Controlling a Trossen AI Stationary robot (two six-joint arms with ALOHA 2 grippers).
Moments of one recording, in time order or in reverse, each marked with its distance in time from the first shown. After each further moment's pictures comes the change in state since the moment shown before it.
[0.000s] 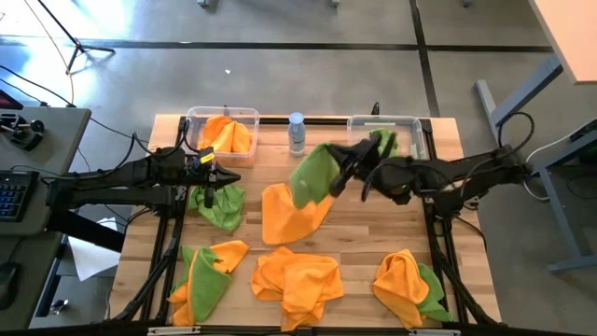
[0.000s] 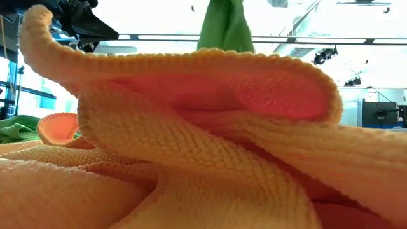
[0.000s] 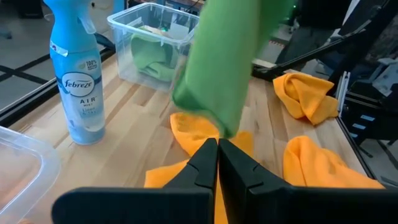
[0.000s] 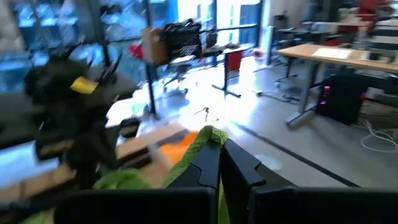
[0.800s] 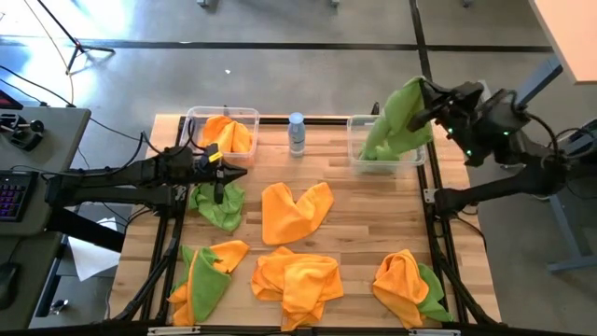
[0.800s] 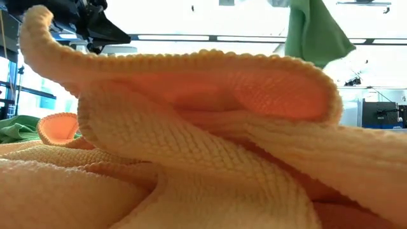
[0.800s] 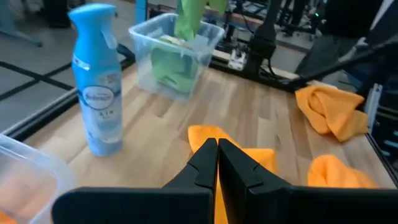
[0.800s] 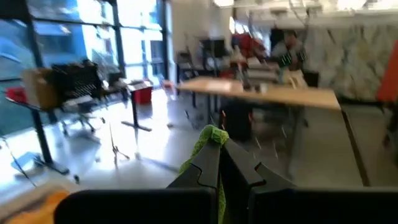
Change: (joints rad) left arm 0.001 0.105 0.001 0.124 -0.088 0.002; right arm -0.265 -0.450 0.001 -0.283 0.133 -0.186
